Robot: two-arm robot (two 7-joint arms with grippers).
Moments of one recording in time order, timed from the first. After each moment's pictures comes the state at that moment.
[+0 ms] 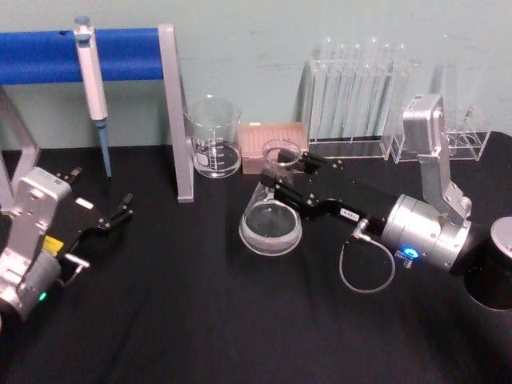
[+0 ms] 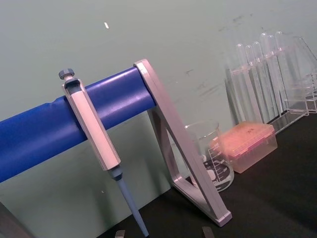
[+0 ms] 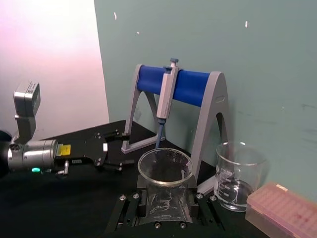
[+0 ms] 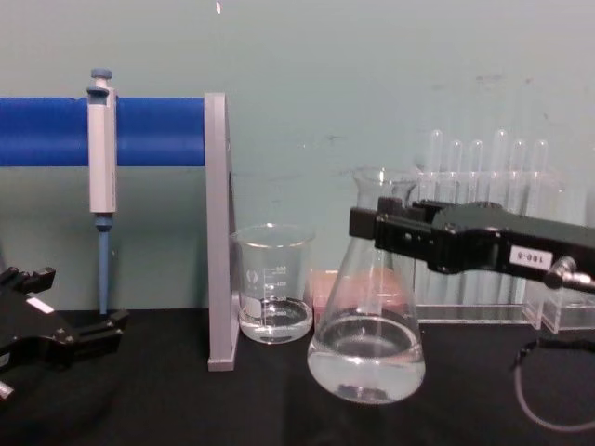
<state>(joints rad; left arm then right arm) -0.20 0.60 0.45 -1.41 -0.25 -0.12 0.03 0.35 0.46 -0.48 -1.49 0.57 0.01 0.58</state>
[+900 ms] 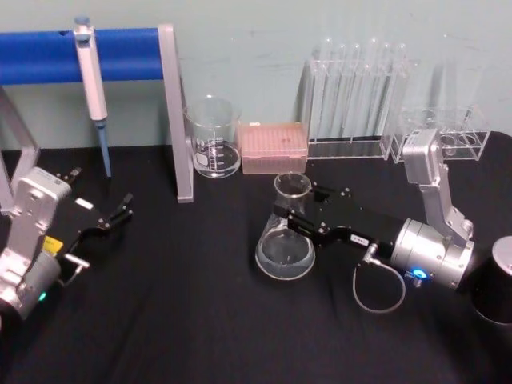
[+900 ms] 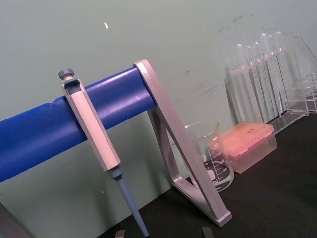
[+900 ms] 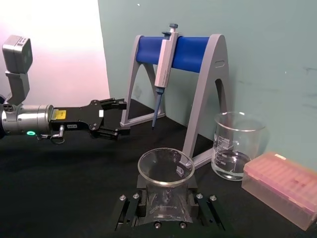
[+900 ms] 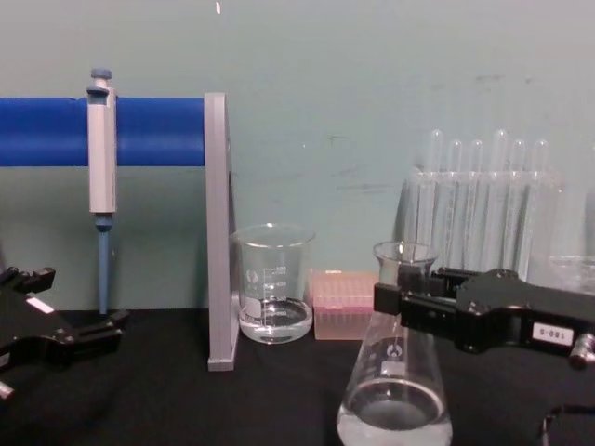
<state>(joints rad) -0.20 0.60 0.45 -1.41 -0.25 -0.12 0.03 0.36 0.47 -0.50 -1.34 0.54 -0.07 0.67</state>
